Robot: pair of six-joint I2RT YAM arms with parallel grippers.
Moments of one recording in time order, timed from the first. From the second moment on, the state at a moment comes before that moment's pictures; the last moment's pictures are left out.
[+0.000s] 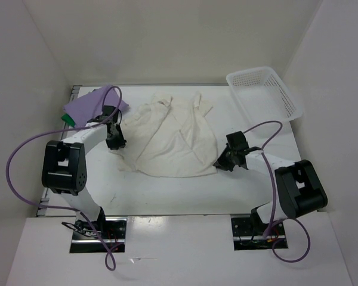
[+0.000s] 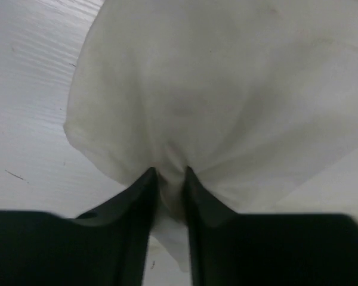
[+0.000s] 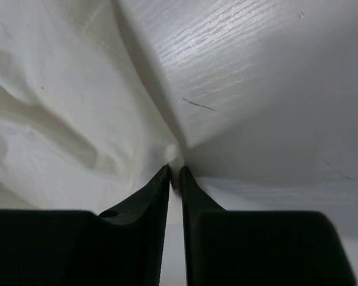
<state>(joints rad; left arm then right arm) -0.08 1.71 1.11 -0.53 -0.10 -0.45 0.31 1.42 0.61 -0.21 -0.09 0.95</state>
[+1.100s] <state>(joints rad) -0.13 1.92 1.46 -0.83 -0.01 -0.32 0.27 1.28 0.90 -0.59 -0.03 0.71</state>
